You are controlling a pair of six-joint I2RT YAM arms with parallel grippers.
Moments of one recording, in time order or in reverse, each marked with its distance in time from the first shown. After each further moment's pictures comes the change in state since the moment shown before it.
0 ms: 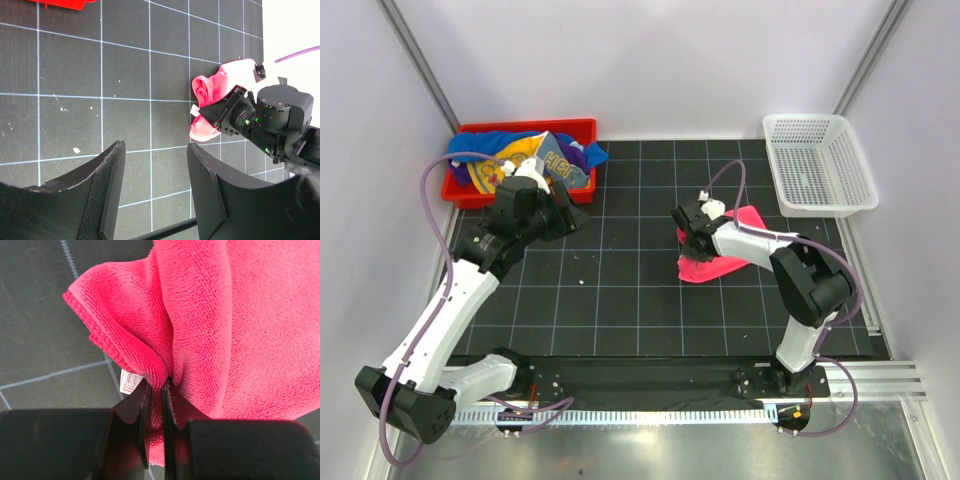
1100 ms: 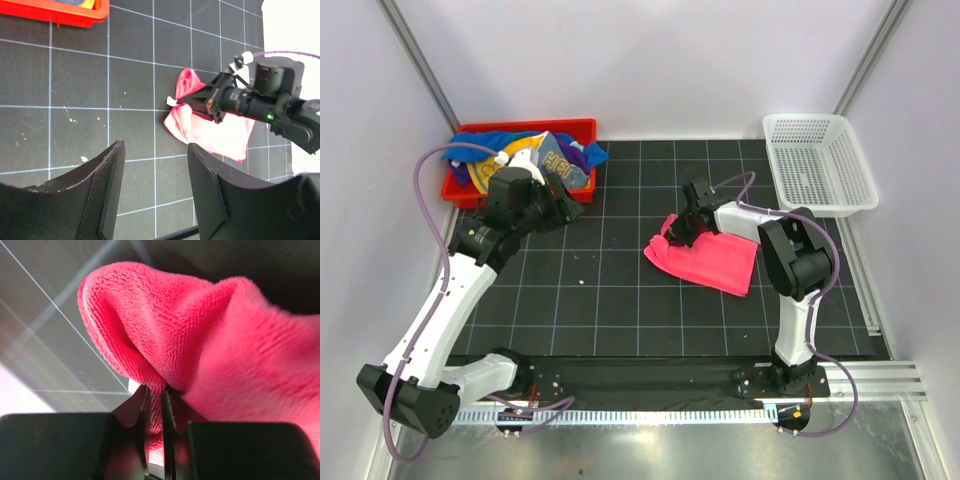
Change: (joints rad) left arm 0.031 0.031 0.068 -0.021 0.000 0.037; right arm -0.141 0.215 0.217 0.050 -0.531 0.322
